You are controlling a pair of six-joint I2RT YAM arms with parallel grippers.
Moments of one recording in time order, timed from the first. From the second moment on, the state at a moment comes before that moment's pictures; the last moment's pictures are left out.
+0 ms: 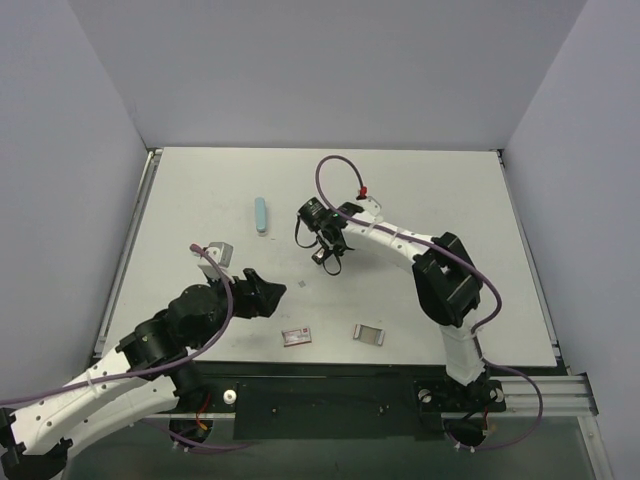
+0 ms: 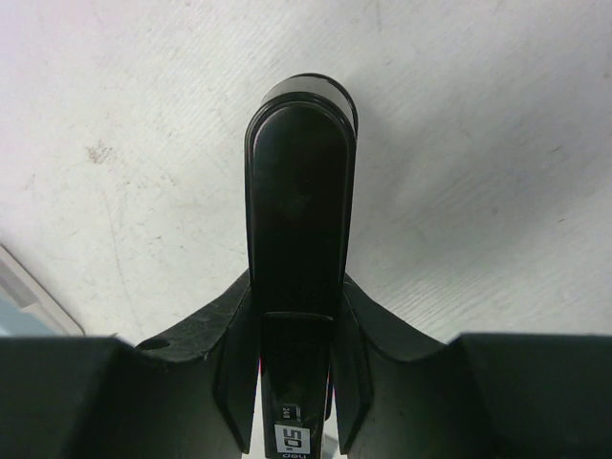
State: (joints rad) left arm -0.96 0.54 0.60 -0.36 -0.36 -0.71; right arm 0.76 2.00 1.54 -0.75 0.64 1.45
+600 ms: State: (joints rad) left arm -0.96 0.49 0.61 -0.49 -0.43 -0.73; right arm 0.84 2.15 1.65 -0.81 0.72 1.61
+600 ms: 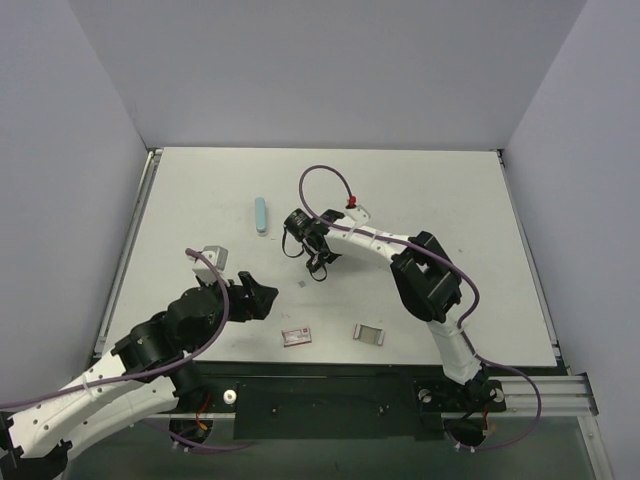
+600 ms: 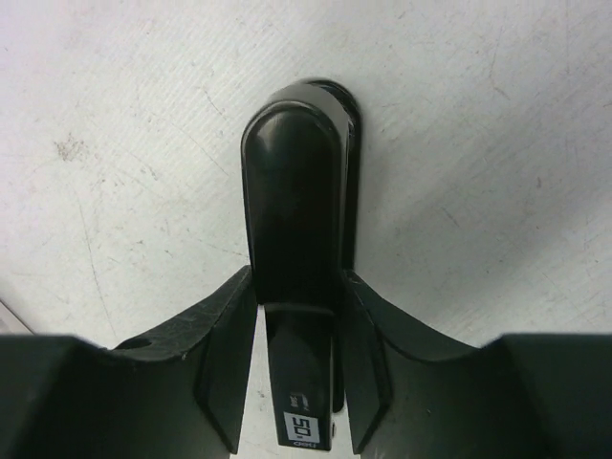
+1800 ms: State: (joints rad) left arm -0.93 1.14 0.88 -0.26 -0.33 -0.40; right arm 0.62 1.37 1.02 -0.47 0.51 0.84
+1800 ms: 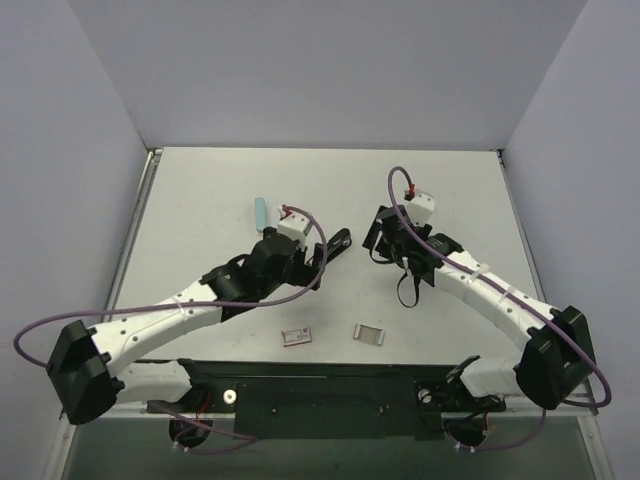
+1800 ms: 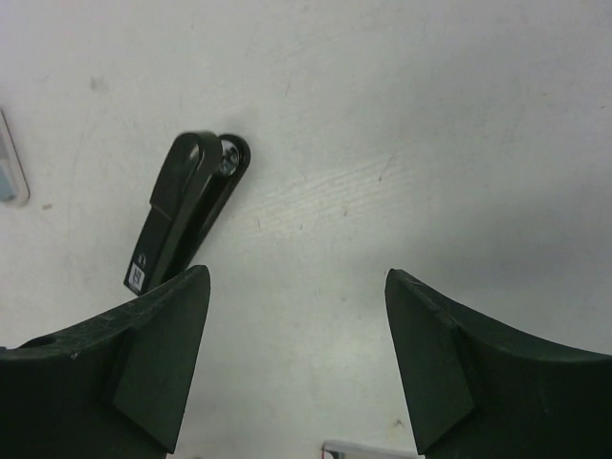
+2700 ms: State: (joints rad) left arm -0.72 1.91 1.28 -0.08 0.01 0.00; right arm 0.65 0.74 0.56 -0.45 0.22 0.65
